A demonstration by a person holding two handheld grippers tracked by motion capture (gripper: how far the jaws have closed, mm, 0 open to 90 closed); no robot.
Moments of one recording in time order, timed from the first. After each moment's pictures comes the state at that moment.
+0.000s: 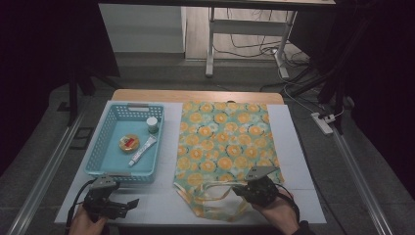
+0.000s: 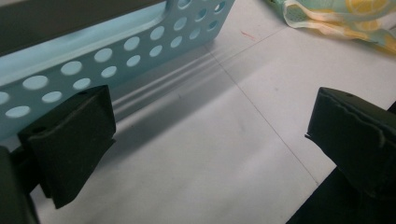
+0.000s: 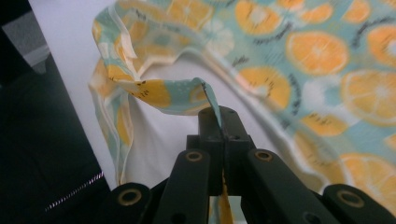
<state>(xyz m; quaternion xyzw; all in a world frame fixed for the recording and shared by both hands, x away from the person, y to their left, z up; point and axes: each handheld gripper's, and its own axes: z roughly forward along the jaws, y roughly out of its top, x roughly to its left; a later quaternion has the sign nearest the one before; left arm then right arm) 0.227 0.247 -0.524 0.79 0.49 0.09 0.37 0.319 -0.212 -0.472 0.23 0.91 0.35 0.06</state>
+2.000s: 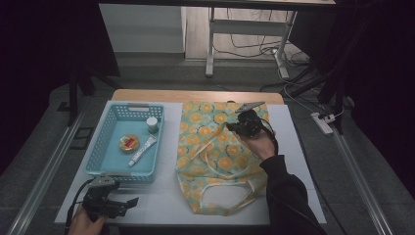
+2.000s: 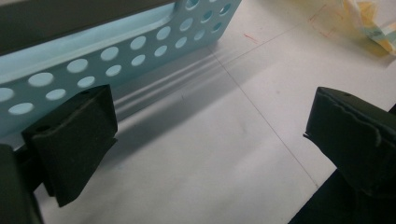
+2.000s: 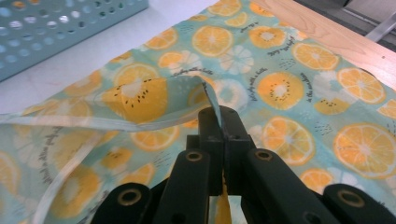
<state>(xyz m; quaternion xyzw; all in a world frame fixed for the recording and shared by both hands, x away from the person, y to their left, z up) 0.229 0.251 -0.525 0.78 0.50 0.08 0.37 0.506 -0.167 -0.446 0.27 0.88 0.37 0.13</state>
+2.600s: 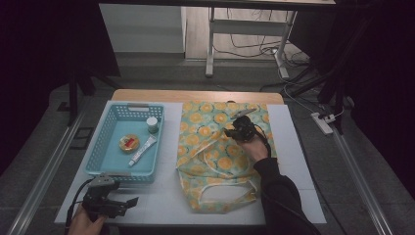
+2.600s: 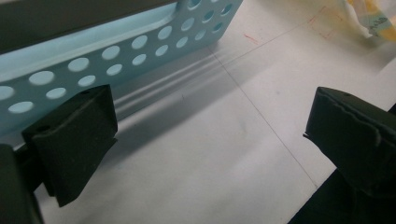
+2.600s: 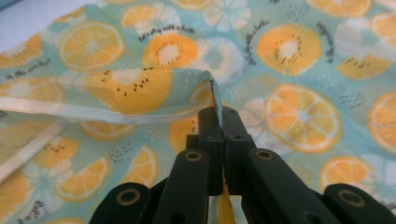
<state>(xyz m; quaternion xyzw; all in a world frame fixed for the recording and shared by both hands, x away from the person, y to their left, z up) 0.229 0.252 -0.525 0.78 0.50 0.08 0.37 0.526 -0.163 -0.503 0.29 0.89 0.34 0.11</state>
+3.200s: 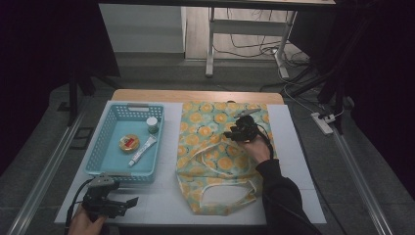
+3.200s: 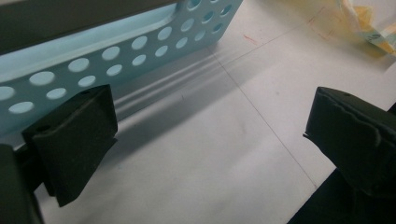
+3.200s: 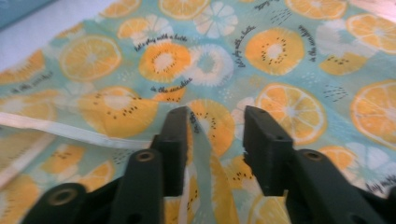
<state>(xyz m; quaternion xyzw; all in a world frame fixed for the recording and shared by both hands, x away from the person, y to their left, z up) 0.229 0.252 -0.525 0.78 0.50 0.08 0.37 0.518 -0.170 -0.489 0.32 0.87 0.36 0.12</state>
